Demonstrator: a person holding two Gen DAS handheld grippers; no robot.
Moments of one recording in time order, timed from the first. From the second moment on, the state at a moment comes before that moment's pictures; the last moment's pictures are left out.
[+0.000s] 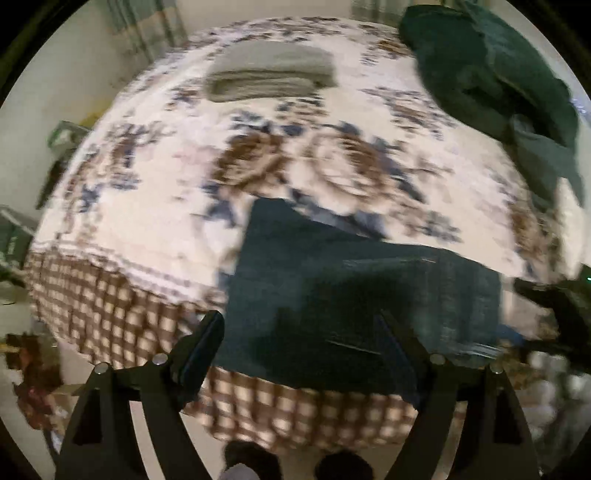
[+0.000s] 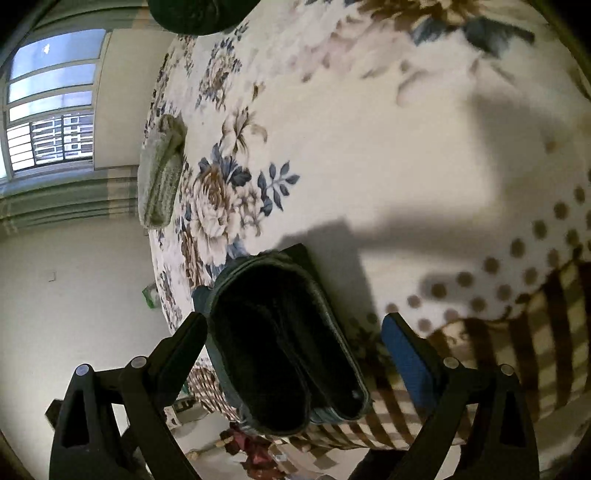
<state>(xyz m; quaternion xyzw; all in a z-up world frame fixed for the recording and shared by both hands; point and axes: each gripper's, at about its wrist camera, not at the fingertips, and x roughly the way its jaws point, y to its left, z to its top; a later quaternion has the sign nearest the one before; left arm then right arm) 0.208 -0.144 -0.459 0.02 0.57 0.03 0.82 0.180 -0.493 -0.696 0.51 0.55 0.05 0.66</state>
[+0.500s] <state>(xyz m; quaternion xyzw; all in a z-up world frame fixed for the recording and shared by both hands) 0.230 -0.053 -0.499 -0.06 0.61 0.11 0.78 0.212 -0.440 -0.736 0.42 0.63 0.09 0.64</state>
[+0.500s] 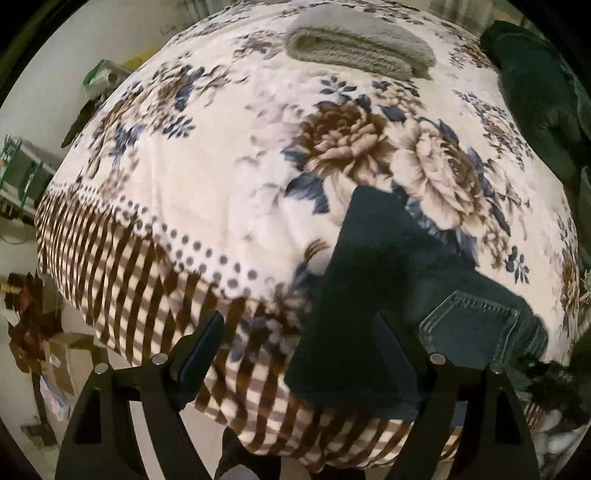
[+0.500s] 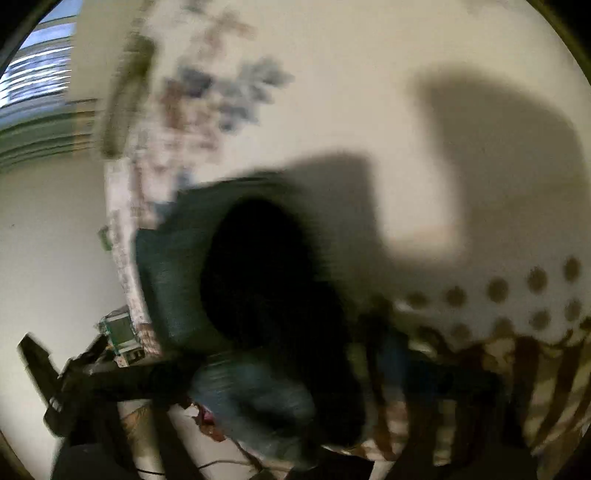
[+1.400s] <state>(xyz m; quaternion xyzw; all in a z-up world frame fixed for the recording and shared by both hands) 0.367 -0.064 -0.634 -0.13 0.70 -0.03 0.70 0.191 -0.467 -0.737 0.32 0.64 -0.06 0.69</state>
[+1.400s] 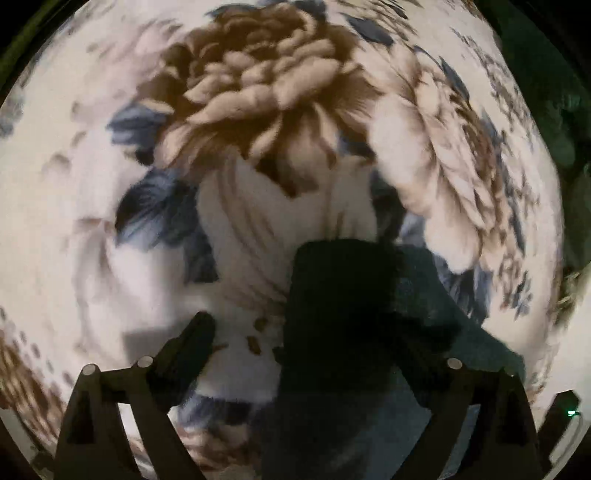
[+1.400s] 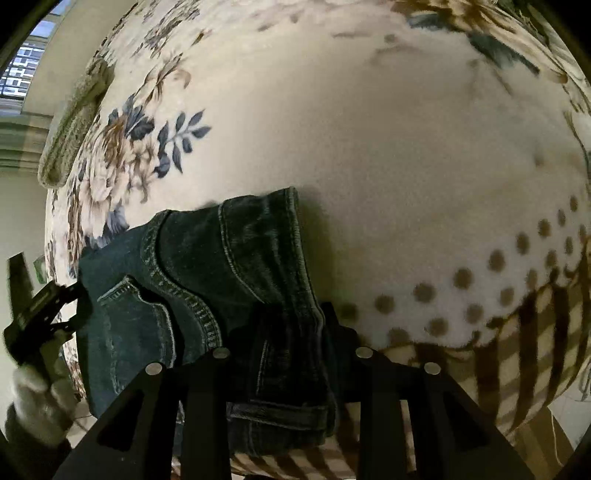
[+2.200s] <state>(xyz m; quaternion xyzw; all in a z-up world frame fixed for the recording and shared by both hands) 0.250 -0.043 -0.628 -0.23 0.67 -0.08 0.70 0.100 -0.423 -0.790 0.64 0.52 0.05 0.56</state>
